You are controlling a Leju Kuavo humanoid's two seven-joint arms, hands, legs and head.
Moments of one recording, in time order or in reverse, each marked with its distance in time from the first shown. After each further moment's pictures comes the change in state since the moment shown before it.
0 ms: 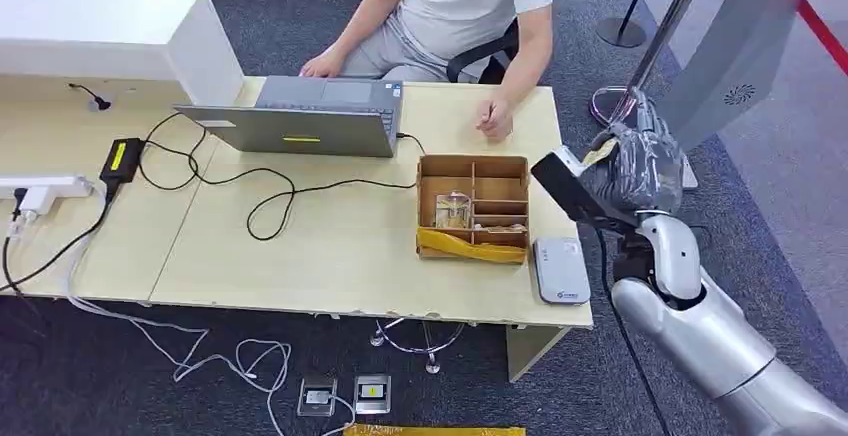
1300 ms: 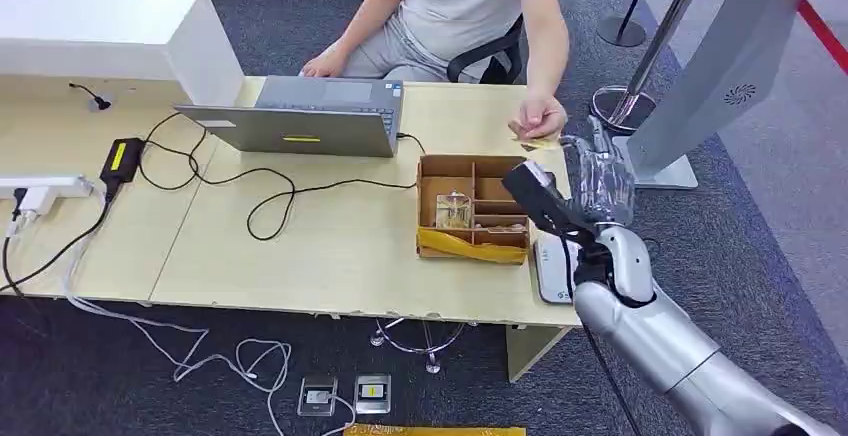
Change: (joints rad) left arm 0.000 0.004 -0.003 0.000 -0.003 0.000 0.001; right arm -0.003 0.128 0.060 0.206 -0.124 -0.084 -0.080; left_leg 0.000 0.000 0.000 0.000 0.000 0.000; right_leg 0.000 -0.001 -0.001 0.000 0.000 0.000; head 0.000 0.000
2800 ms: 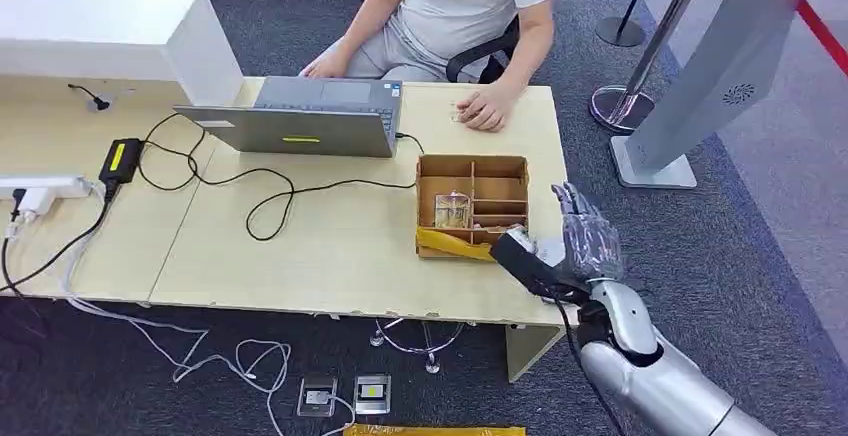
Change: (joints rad) left arm 0.000 -0.008 -0.019 0.000 -0.002 0.005 0.007; right arm 0.157 -0.103 0.065 -0.179 0.007 0.137 0.061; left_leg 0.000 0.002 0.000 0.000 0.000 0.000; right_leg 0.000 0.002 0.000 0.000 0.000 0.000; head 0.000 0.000
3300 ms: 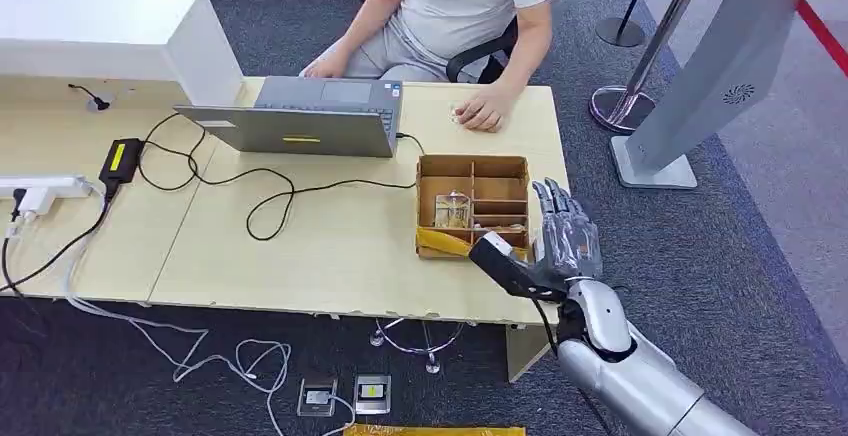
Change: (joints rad) left arm 0.000 -0.001 0.000 0.000 0.004 0.007 0.002; right arm -0.022 0.090 0.019 0.116 0.102 -0.044 -0.025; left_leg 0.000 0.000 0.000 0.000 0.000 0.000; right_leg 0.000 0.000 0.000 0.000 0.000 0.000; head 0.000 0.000
